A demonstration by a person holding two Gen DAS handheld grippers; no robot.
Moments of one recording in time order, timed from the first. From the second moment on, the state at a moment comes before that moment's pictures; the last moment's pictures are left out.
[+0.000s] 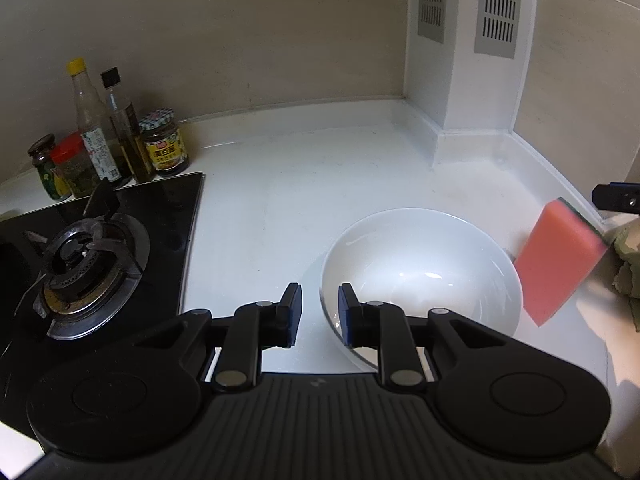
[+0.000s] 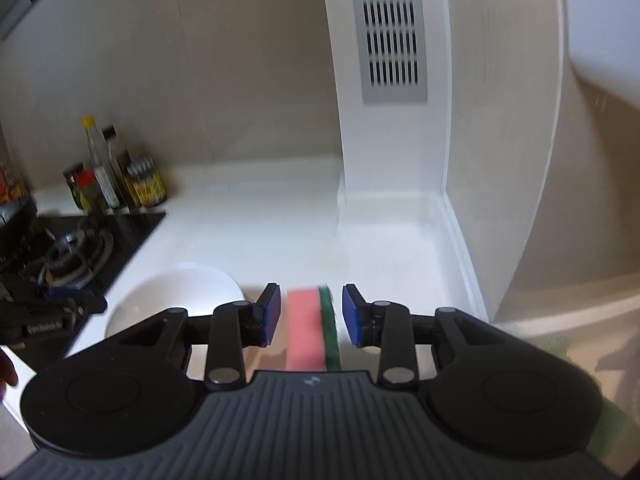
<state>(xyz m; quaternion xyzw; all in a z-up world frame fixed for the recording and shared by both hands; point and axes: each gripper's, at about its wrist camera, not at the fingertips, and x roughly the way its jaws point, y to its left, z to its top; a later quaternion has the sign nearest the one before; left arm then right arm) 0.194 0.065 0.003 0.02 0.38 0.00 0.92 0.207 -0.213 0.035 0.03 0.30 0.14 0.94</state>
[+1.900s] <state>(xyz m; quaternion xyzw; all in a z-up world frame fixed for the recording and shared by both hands) 0.044 0.017 0.030 -0.04 0.32 0.01 0.95 0.020 -0.228 0.031 -0.01 0.26 0.14 0.95</state>
